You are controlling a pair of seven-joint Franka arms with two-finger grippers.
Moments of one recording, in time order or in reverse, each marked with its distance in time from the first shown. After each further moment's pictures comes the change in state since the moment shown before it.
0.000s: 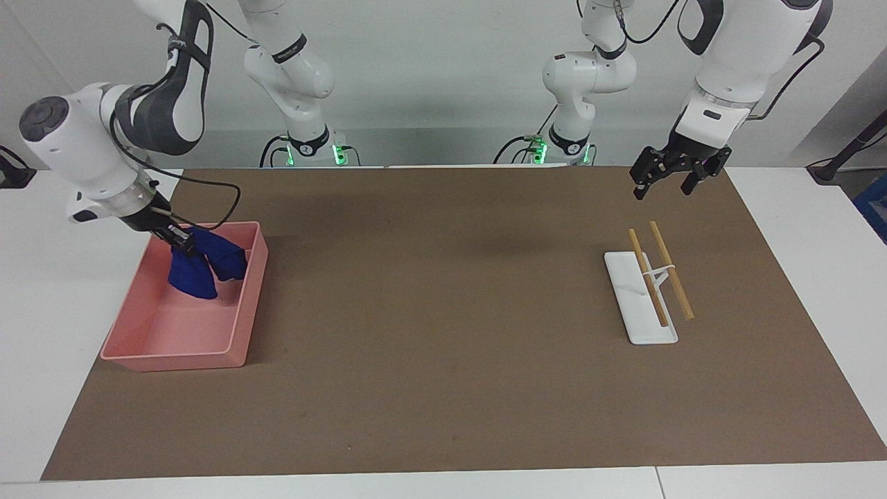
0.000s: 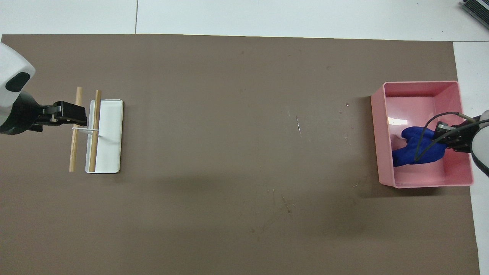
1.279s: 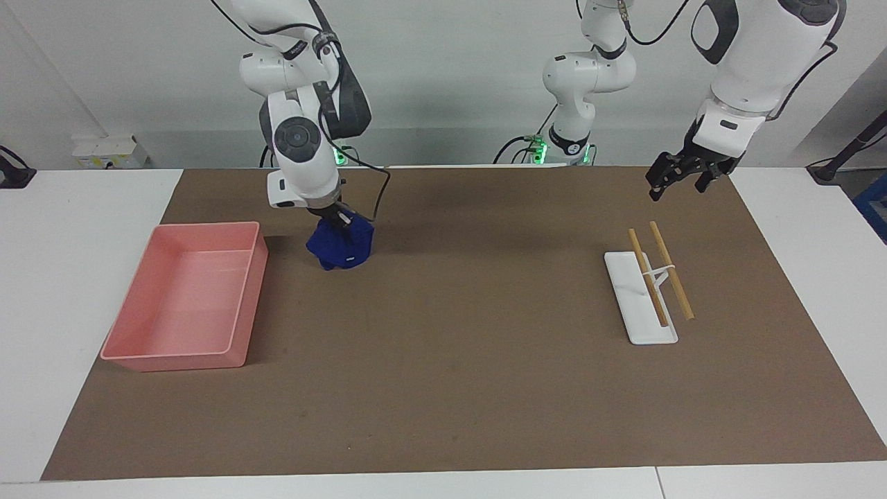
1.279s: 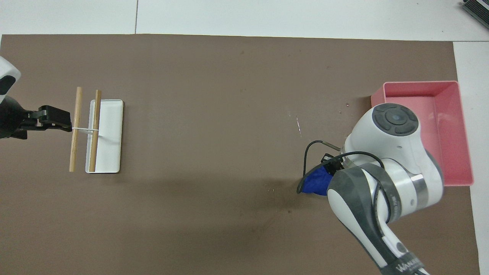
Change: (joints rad) left arm 0.057 0.001 0.002 -0.009 0.014 -0.037 -0.004; right arm 0.469 -0.118 0.089 -0.056 -0.013 -0.218 0.714
